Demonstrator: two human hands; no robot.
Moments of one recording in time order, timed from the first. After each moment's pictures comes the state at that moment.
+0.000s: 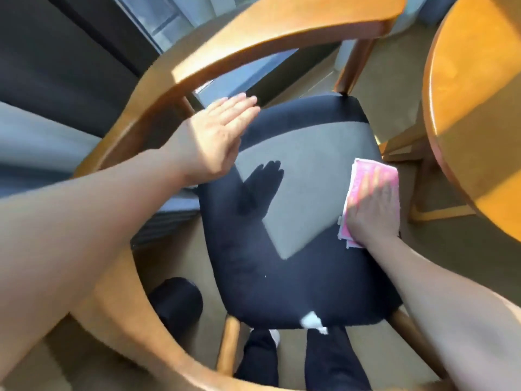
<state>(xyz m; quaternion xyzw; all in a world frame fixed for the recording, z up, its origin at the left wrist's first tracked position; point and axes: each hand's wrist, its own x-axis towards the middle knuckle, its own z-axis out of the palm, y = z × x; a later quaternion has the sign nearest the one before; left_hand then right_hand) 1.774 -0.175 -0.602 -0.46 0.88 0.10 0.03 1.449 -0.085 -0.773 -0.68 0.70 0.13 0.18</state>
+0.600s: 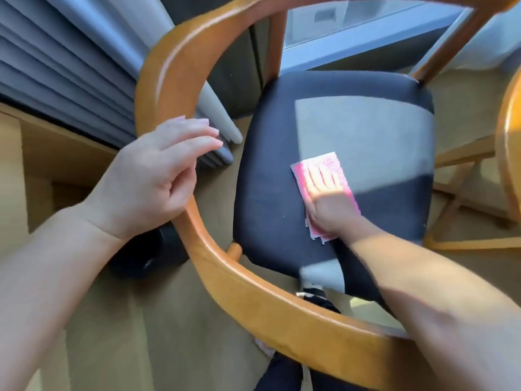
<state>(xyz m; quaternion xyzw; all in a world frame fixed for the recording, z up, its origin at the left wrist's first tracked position) 1.810 0.106 -0.524 -0.63 0.76 0.09 -0.14 1.550 -0.012 -0.769 -0.90 0.35 0.17 0.17</state>
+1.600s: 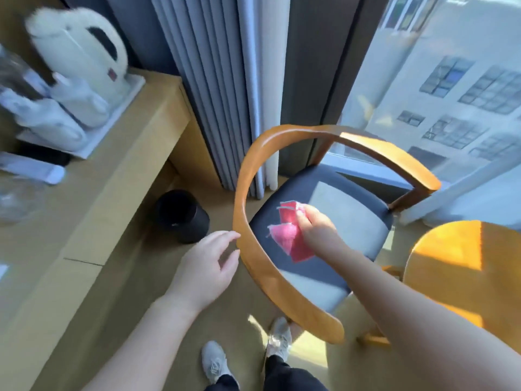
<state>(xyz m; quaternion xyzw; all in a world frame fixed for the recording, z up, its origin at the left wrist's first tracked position) 1.574 0.291 -0.386 -0.89 0.31 0.14 -0.31 1.513 0.047 -0.449 -0.81 0.31 0.02 0.50</state>
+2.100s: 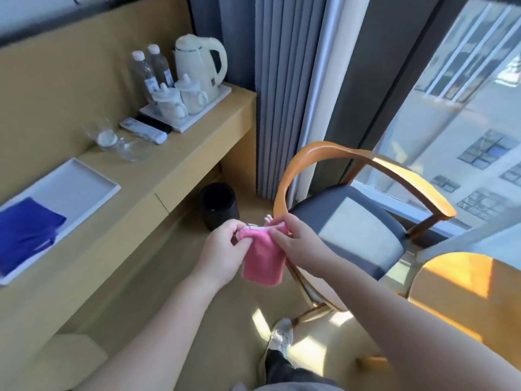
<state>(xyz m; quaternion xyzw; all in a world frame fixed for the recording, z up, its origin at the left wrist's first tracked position) 1.466 0.399 -0.328 -0.85 0.11 0.13 -0.49 1.435 0.217 -0.341 -0.82 0.12 0.10 0.55</state>
